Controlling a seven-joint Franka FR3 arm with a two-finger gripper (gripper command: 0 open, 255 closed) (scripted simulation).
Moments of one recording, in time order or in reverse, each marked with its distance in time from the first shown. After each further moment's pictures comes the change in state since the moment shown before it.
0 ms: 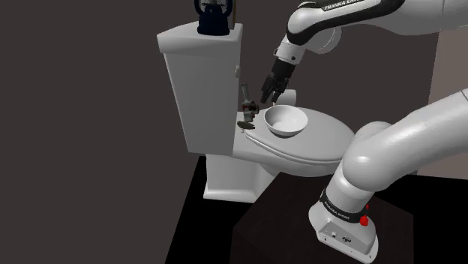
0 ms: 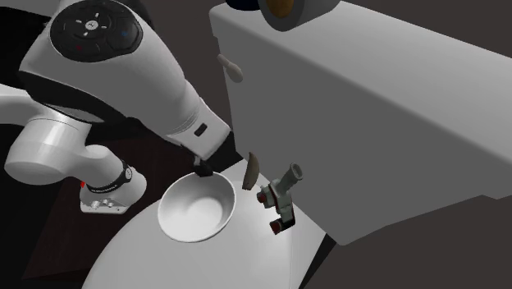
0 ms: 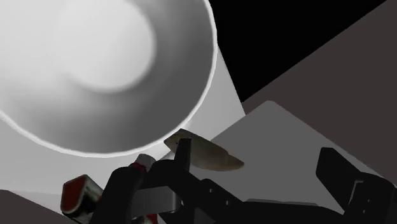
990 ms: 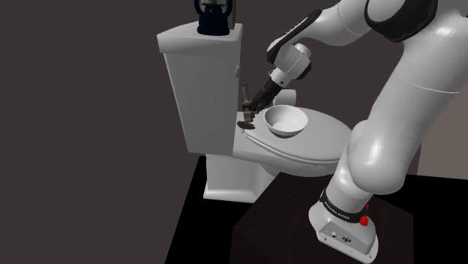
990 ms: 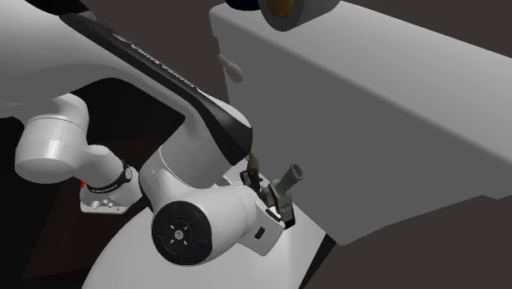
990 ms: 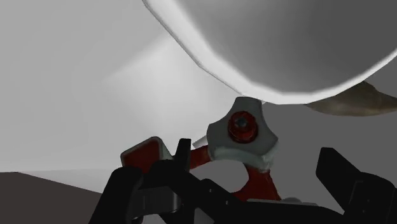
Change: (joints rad) arm 0.206 0.570 -0.399 0.182 0.600 0.286 -0.677
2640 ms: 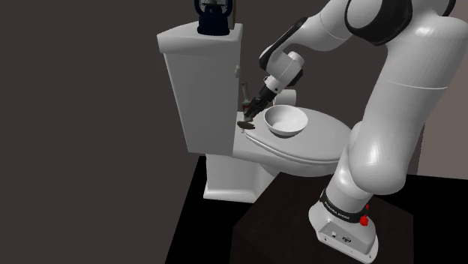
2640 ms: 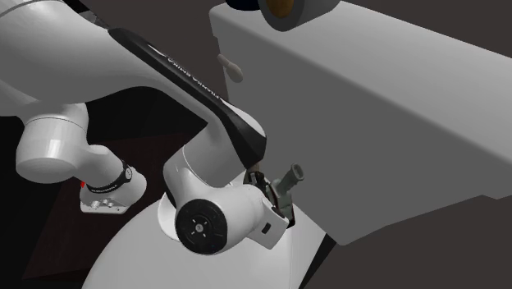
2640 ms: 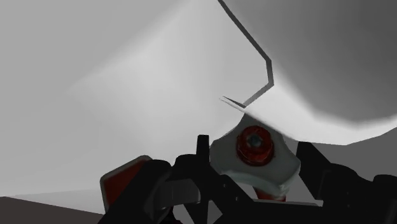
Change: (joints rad) arm 0.020 0.102 0.021 0.008 0.144 0.035 -0.091
